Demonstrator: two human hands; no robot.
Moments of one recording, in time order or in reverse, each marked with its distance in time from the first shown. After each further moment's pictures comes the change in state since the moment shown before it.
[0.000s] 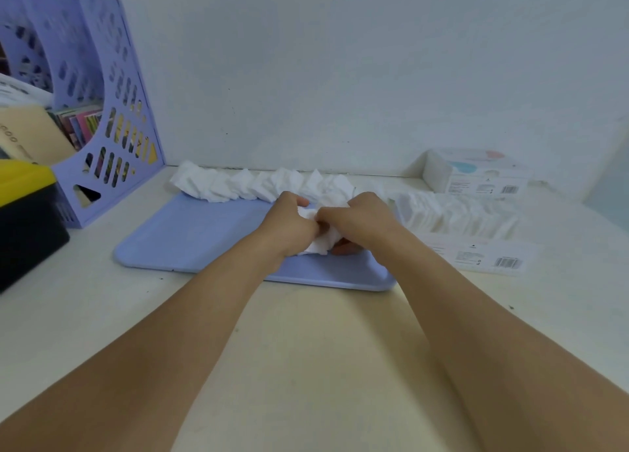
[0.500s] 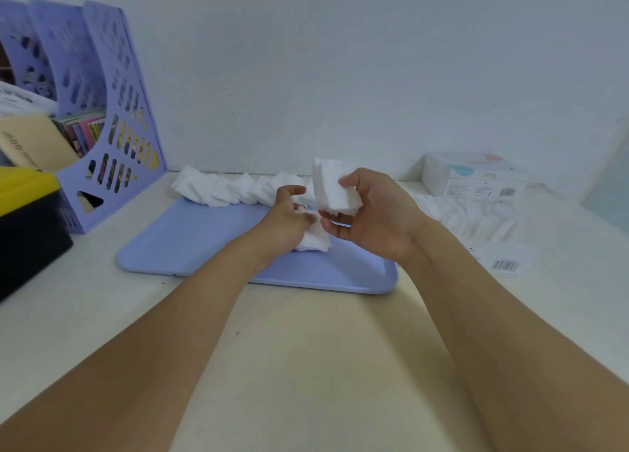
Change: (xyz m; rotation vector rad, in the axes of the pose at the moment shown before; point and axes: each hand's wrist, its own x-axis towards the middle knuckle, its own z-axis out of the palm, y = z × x) left_hand 0.006 0.004 -0.007 -0.072 -0.061 0.029; right_hand -0.005 -0.011 -0.024 0.879 -0.346 0.102
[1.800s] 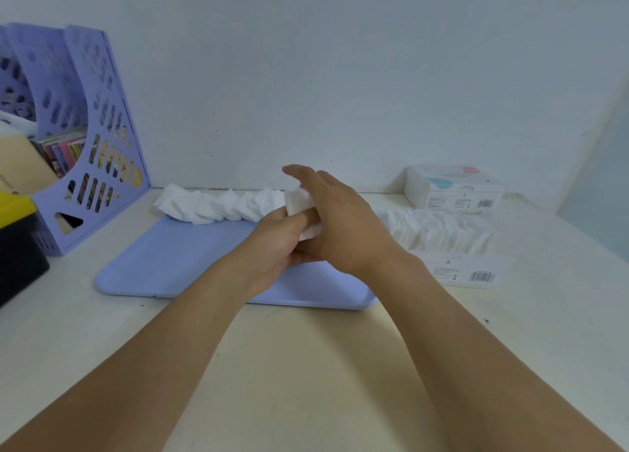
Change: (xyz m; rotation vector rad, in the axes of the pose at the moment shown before) left_hand -0.033 0.027 0.010 -0.383 -0.243 0.144; right_hand -0.009 0.005 0.008 -1.518 0.056 -0.851
